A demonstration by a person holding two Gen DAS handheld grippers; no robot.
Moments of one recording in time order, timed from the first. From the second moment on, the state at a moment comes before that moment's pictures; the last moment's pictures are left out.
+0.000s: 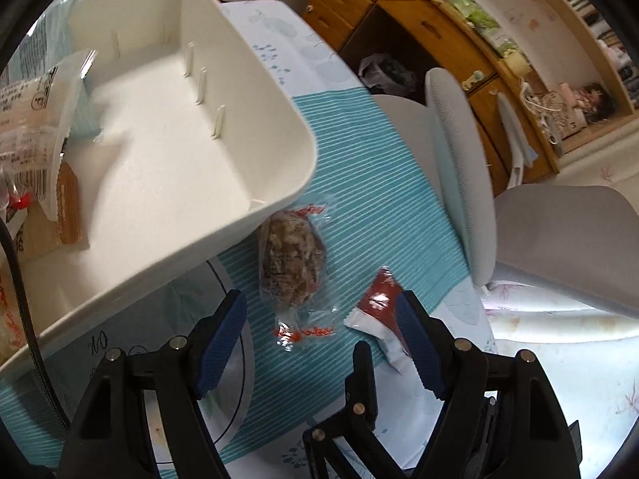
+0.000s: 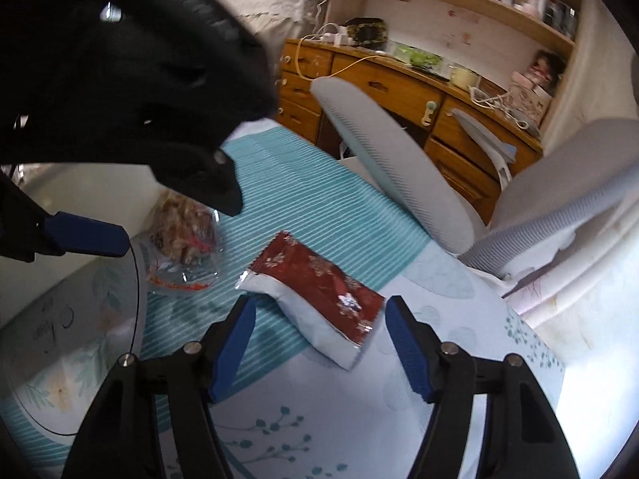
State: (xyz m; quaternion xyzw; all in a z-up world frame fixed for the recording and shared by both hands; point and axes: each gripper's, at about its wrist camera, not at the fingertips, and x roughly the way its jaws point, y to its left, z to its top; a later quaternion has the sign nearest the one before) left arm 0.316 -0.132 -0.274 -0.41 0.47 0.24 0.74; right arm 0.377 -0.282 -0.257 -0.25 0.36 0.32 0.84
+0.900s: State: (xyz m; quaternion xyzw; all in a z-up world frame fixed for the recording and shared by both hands) left arm 0.350 -0.110 -0.304 -0.38 0.52 0.29 0.71; right arm 0.386 -0.300 -0.253 -0.17 0.43 0.30 0.84
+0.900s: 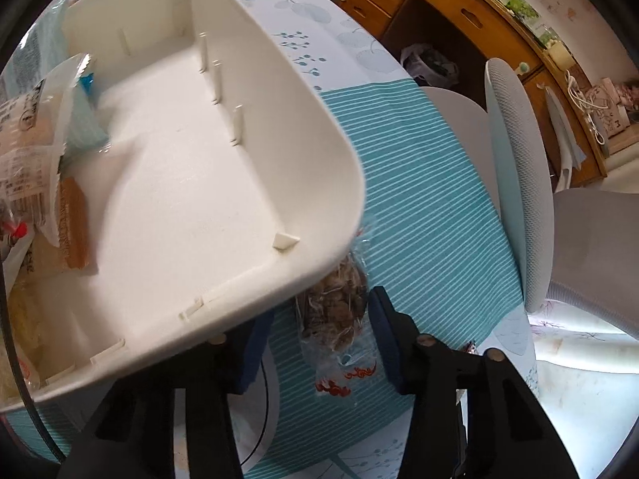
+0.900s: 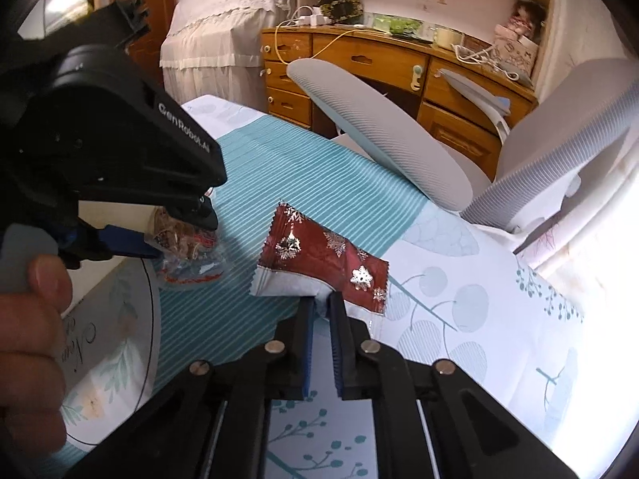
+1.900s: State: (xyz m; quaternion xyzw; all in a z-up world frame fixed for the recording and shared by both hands) left arm 0.289 -0.160 -0.274 -0.24 0.65 0.17 0.70; right arm 0.323 -0.349 -0.226 -0.07 0.50 0.24 0.83
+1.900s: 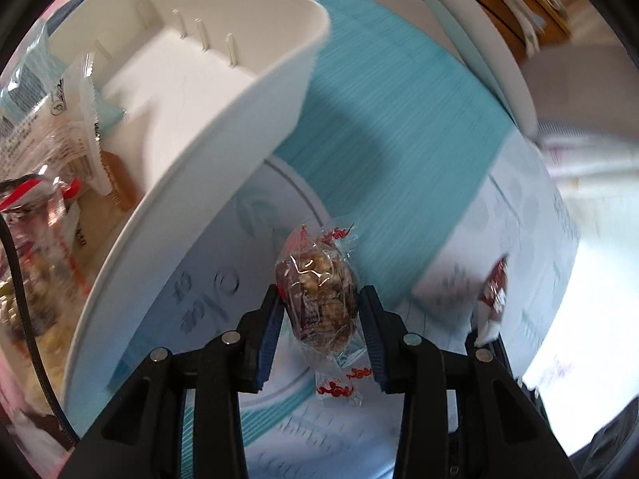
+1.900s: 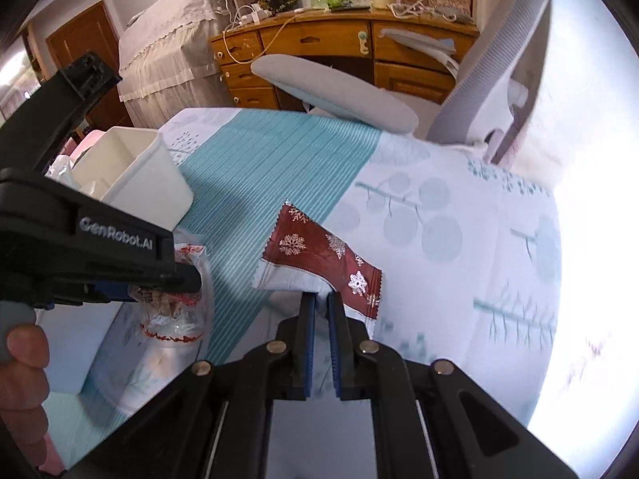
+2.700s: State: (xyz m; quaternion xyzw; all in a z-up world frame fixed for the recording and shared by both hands) left arm 0.220 -0.168 -0.119 -0.11 0.61 -0.01 0.78; right arm 0.236 -0.324 -0.129 -0.04 0.47 0.25 0.84
